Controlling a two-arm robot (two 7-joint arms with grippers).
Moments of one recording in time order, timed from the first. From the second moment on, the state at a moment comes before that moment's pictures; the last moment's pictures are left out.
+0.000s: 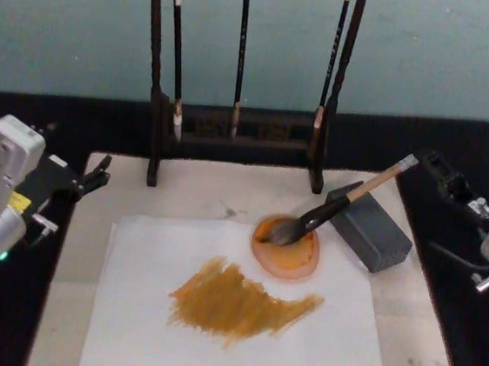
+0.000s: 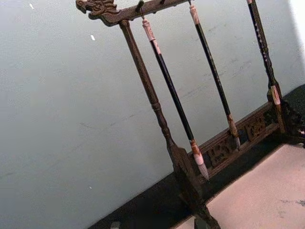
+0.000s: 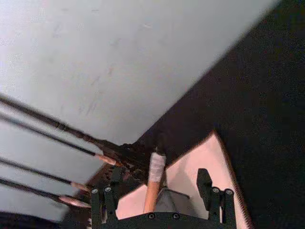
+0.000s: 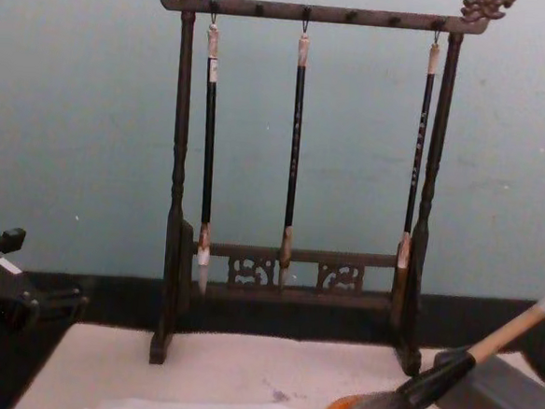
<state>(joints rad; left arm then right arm) -0.20 0.60 0.45 -1.41 -0.25 -0.12 0.03 0.22 0.47 -0.21 -1.38 1.44 0.29 0.01</state>
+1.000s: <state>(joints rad) -0.20 0.60 0.45 -1.41 -0.25 -0.12 0.03 0.19 0.55 -0.55 -1.51 0.42 -0.06 -0.31</state>
